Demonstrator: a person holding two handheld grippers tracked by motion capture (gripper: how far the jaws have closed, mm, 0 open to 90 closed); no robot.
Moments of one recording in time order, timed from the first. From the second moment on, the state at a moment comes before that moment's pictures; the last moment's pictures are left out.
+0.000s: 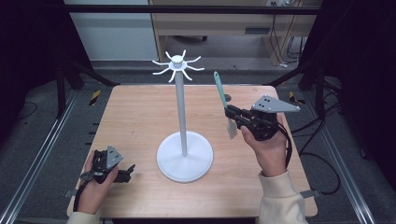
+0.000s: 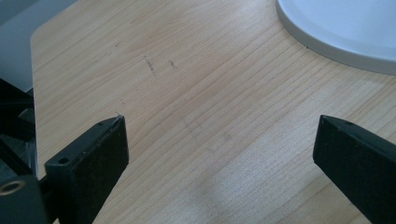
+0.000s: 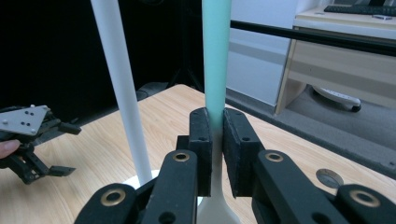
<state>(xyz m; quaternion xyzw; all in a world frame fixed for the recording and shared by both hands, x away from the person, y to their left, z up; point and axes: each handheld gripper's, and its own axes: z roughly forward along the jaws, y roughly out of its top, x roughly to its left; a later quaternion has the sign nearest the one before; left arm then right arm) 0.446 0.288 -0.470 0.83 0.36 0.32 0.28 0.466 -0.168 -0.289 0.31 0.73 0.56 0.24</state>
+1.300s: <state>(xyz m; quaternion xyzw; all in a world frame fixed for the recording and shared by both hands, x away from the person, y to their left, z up) 0.446 0.287 -0.471 0.83 0.36 0.32 0.28 0.443 -0.158 -0.263 0.27 0.71 0.61 0.25</state>
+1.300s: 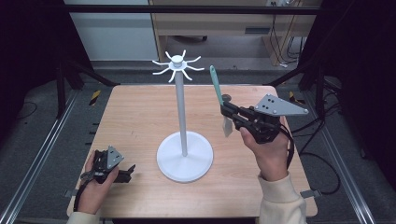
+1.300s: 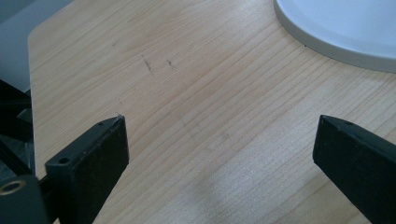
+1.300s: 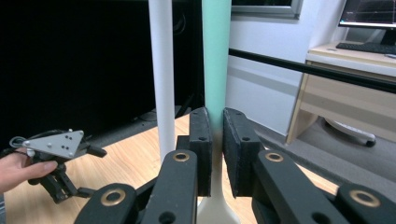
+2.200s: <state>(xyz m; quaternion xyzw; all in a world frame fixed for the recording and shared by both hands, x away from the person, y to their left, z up) 0.446 0.286 -0.472 0.83 0.36 0.32 0.27 0.453 -0.145 -0.261 0.25 0.72 0.61 0.22</state>
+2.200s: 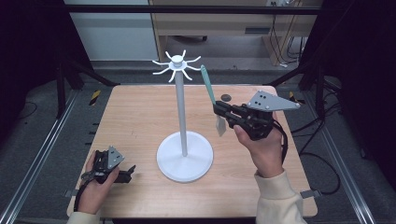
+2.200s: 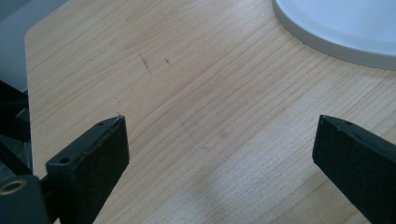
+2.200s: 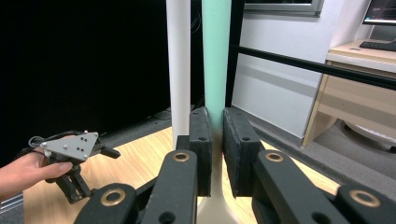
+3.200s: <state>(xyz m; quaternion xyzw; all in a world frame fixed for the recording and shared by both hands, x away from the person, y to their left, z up) 0.446 0.287 -0.472 0.84 0.36 0.32 0.27 0.464 -0.128 -0.266 0.24 0.73 0.61 0.21</state>
